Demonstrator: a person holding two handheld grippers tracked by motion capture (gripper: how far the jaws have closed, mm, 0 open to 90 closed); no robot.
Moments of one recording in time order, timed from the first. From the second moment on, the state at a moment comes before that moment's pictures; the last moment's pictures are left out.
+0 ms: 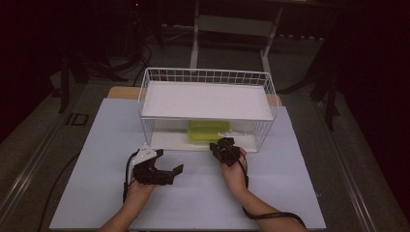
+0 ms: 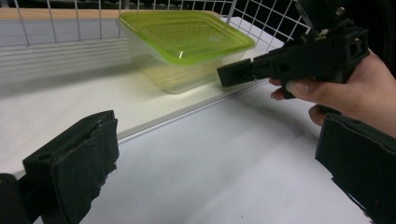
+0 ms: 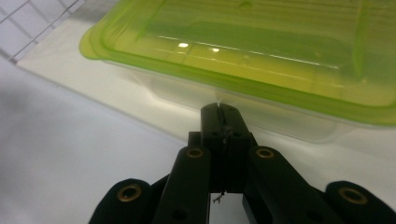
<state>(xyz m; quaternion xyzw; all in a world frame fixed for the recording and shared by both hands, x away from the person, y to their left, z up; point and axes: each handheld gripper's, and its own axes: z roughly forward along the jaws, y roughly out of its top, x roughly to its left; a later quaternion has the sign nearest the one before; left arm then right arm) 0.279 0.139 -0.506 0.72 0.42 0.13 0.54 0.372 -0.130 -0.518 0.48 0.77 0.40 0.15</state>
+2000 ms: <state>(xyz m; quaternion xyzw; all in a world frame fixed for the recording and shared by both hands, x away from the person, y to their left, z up) 0.278 0.128 -0.507 0.73 0.38 0.11 0.55 0.357 -0.129 -0.493 0.43 0.77 0.45 0.15</state>
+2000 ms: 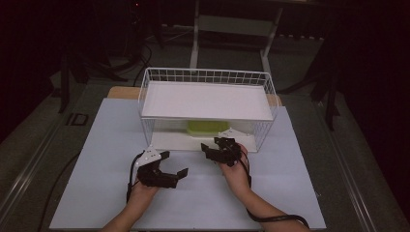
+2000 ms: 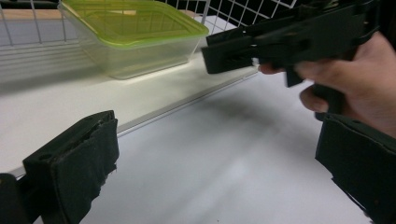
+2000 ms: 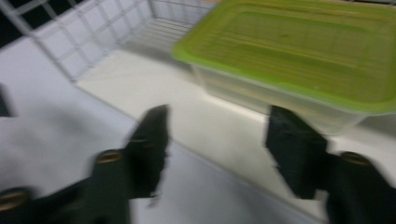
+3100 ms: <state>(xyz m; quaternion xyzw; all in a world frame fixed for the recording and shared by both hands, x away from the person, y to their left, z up) 0.249 0.126 -0.481 0.77 0.28 0.11 0.56 0.298 -0.189 -0.470 0.37 0.78 0.49 0.12</state>
